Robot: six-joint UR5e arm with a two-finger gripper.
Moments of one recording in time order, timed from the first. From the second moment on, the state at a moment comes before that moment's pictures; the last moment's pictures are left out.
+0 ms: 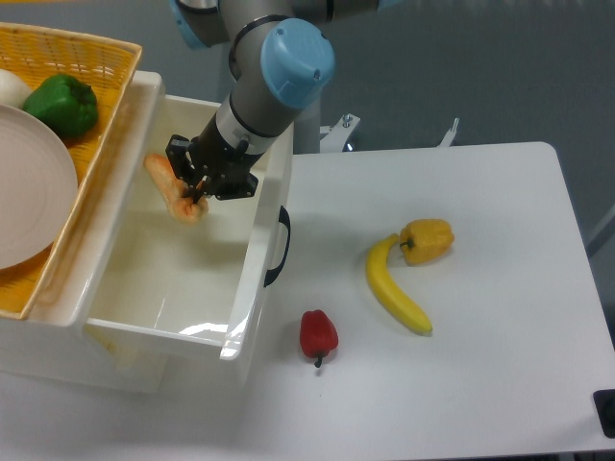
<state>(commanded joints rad) 2.36 -1.67 -1.62 -1.63 1.05 0.61</state>
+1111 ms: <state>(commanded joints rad) 2.35 -1.66 -1.60 -1.62 1.05 0.63</state>
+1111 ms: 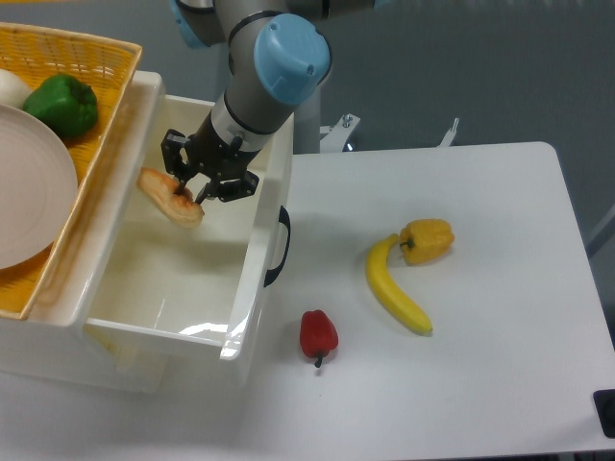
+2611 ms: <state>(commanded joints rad) 2.58 -1.60 -1.54 -1.62 1.05 0.75</state>
